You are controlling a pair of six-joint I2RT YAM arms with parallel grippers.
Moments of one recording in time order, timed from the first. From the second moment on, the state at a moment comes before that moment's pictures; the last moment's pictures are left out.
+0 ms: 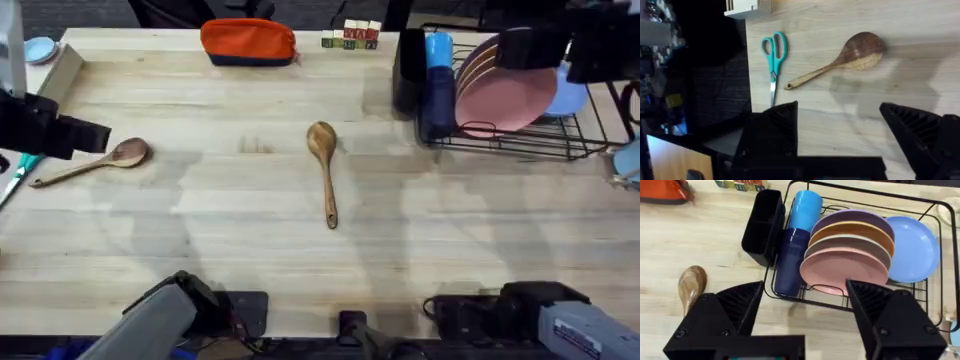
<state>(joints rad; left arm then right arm) 0.68 1.15 1.14 -0.88 -0.04 0.82 0.01 1.05 1.22 -0.82 -0.03 -0.03</state>
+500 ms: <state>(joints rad) 0.75 1.34 1.14 -0.77 0.00 1.01 0.01 1.05 1.22 -0.83 -0.03 -0.03</state>
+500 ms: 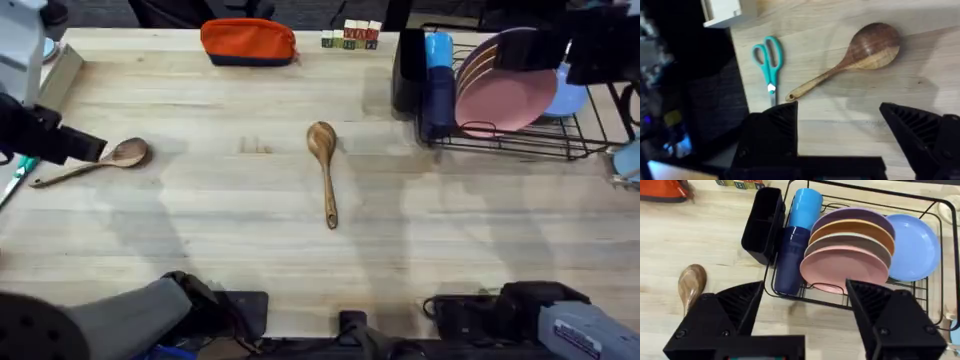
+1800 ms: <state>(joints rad) 0.90 1.76 1.15 -0.56 0.17 1.21 0.01 1.05 1.22 -0.88 -0.03 -0.03</state>
